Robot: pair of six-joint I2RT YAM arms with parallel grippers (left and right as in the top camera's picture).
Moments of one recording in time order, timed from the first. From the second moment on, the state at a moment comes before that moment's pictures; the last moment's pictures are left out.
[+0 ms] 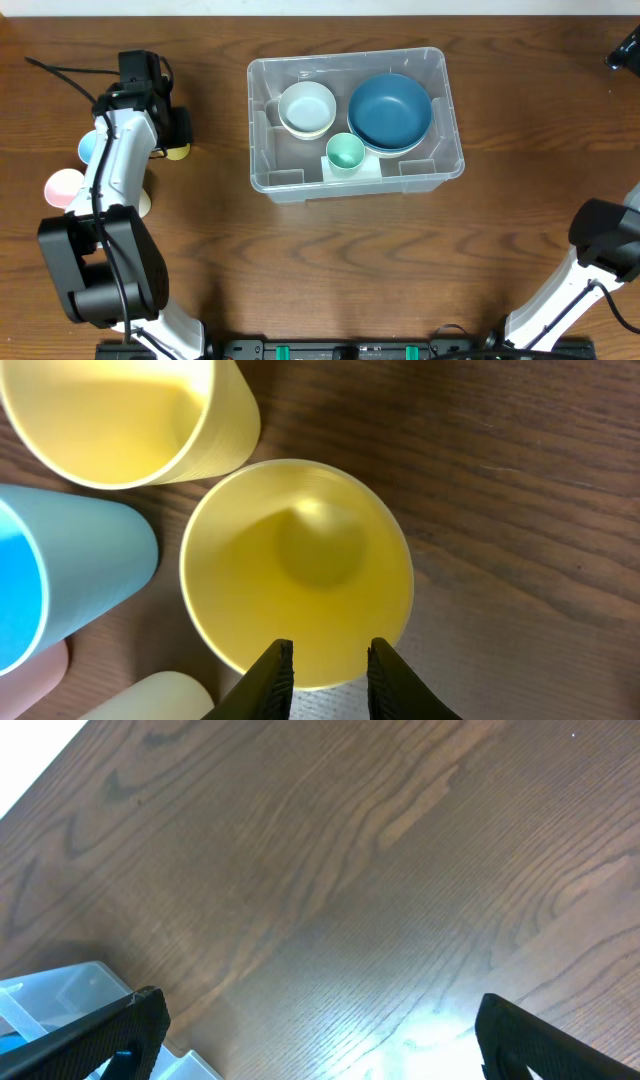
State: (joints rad) left arm 0.14 1.82 1.39 -0.78 -0.11 -0.06; right arm -0.44 2.14 2.61 -1.64 0.04 0.36
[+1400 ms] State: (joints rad) left arm 0.14 1.84 1.39 -0.74 -0.05 0.07; right arm -0.44 2.14 2.61 -1.64 0.04 0.37
